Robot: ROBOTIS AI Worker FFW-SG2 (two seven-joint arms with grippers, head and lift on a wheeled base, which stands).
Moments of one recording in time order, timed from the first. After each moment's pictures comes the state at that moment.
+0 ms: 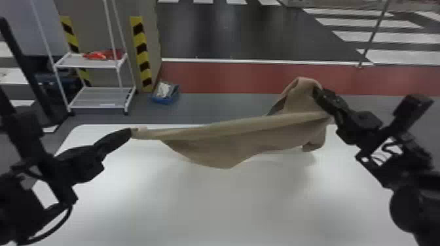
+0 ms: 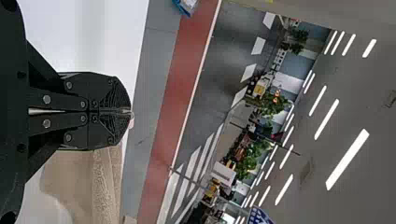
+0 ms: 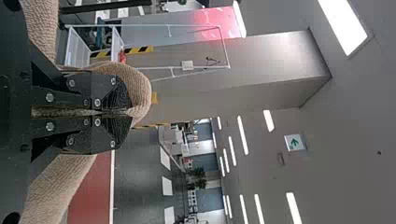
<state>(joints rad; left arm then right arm) 0.08 0.31 0.18 -2.03 0.76 0.72 -0.12 -0.21 -0.30 -0.09 -1.49 -0.46 0.07 0.51</state>
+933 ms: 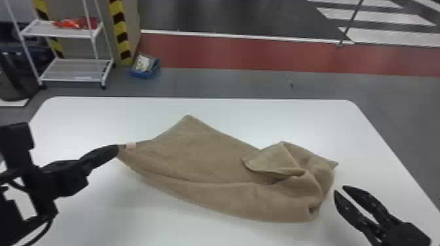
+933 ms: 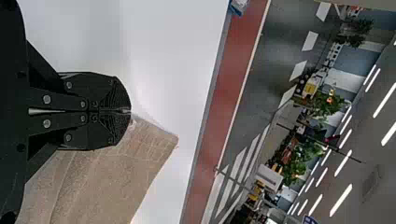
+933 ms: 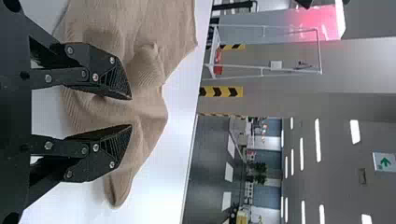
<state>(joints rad) 0.19 0.29 0.15 -2.00 0.64 0.78 -0.21 0.63 -0.31 -0.37 -1.79 -0.34 -0.16 0.62</state>
